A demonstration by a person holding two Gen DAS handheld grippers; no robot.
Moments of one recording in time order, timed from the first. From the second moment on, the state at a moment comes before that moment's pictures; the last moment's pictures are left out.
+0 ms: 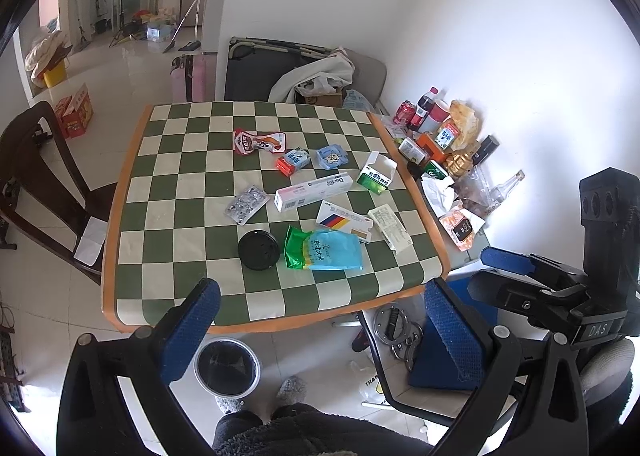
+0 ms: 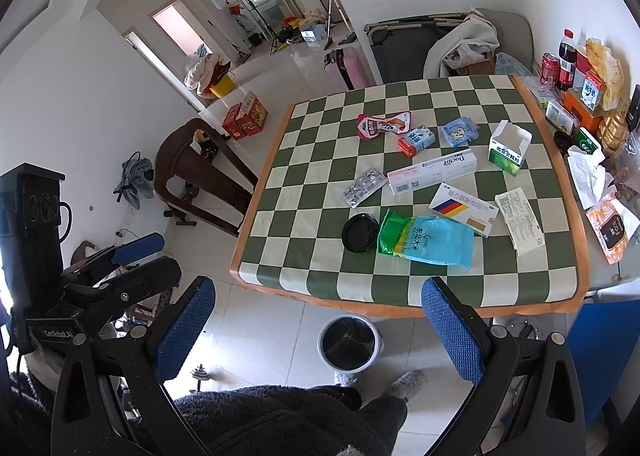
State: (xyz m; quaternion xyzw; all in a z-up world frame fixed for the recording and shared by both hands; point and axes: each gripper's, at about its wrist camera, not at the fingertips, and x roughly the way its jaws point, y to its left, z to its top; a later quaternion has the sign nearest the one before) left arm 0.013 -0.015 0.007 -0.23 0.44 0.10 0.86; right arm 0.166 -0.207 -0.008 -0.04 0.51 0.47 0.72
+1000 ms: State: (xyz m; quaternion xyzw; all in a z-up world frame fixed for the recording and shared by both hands) left arm 0.008 -0.015 0.007 -0.23 0.44 0.10 0.86; right arm 0.170 -0.213 -0.003 -0.04 0.51 0.47 0.72
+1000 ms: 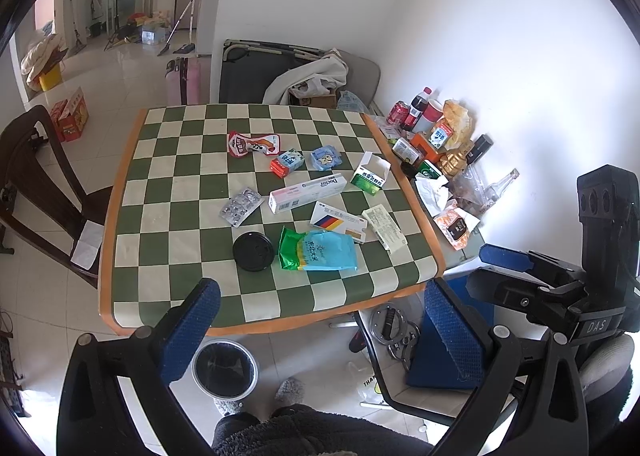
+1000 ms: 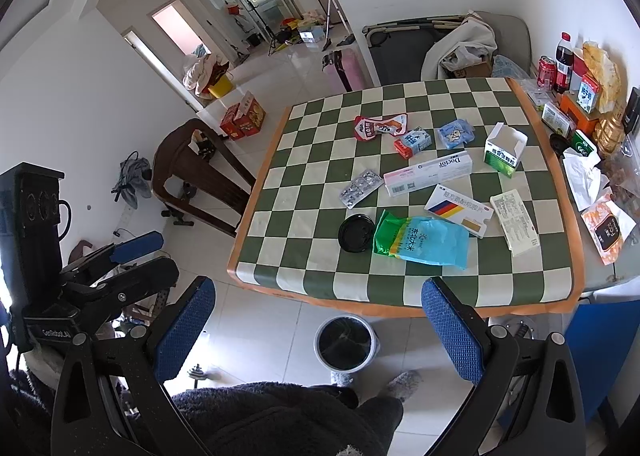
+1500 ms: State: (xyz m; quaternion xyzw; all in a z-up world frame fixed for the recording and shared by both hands) left arm 0.007 -0.015 0.007 -0.23 0.43 0.10 0.87; right arm 0.169 -0.216 -0.001 -0.04 0.51 0.47 0.72
